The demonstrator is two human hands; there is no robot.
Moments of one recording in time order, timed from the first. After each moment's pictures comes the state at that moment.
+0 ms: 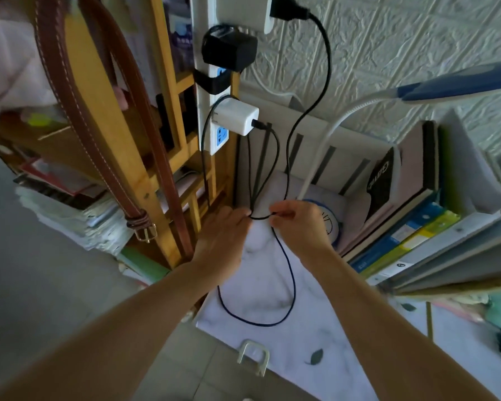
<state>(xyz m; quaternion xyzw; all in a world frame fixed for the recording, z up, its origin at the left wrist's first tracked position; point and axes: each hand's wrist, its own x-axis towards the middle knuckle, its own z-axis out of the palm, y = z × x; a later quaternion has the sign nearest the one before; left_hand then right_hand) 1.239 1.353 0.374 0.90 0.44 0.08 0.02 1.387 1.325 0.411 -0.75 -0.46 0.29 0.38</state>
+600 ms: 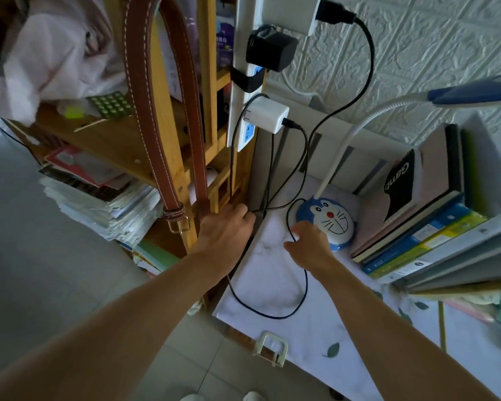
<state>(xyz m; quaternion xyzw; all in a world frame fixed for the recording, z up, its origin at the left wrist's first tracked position) 1.203 1.346 0.405 0.89 0.45 0.00 -0.07 1.374 1.323 0.367 -0.83 -0.47 0.28 0.15</state>
